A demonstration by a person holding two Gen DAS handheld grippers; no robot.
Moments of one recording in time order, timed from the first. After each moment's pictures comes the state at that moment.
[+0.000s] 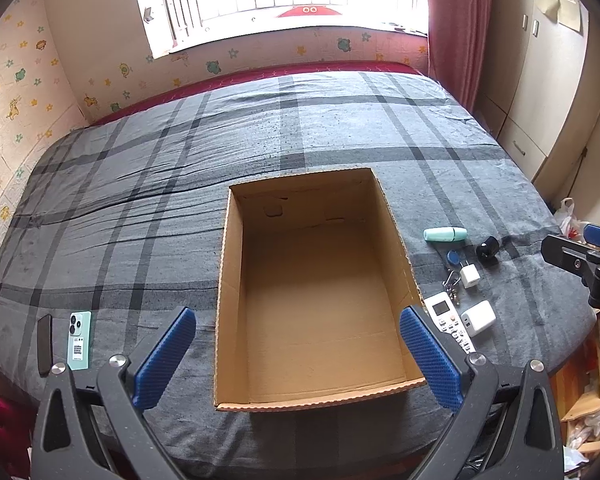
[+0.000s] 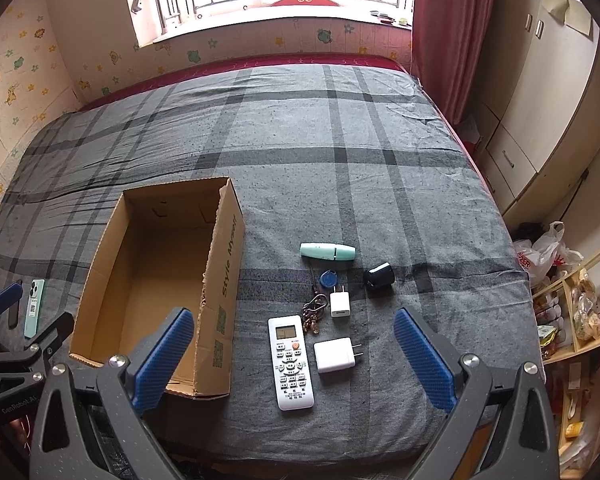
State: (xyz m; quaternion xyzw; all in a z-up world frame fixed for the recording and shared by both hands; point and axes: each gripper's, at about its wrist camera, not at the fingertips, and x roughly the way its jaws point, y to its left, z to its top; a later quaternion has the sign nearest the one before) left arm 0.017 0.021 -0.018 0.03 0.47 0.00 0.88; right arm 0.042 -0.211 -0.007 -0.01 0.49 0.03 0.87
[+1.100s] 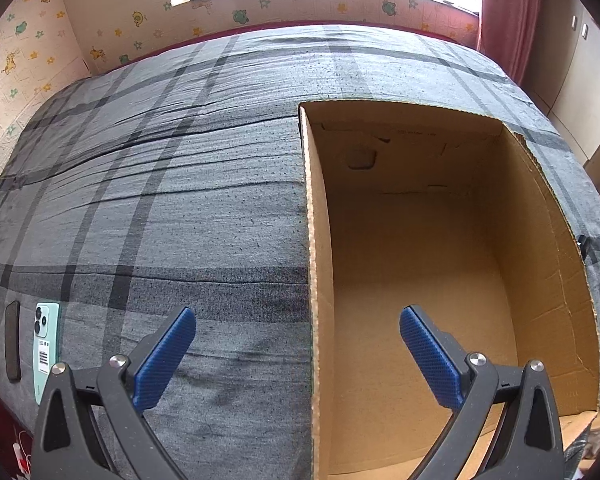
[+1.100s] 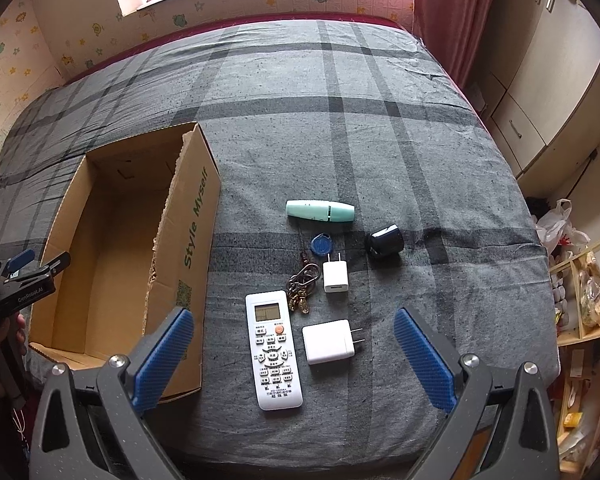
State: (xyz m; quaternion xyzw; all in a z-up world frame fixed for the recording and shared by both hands) left arm 0.096 0.115 -0.153 0.01 0.51 0.02 0.86; right arm 0.067 -0.222 -0.084 -0.02 0.55 0.02 0.84
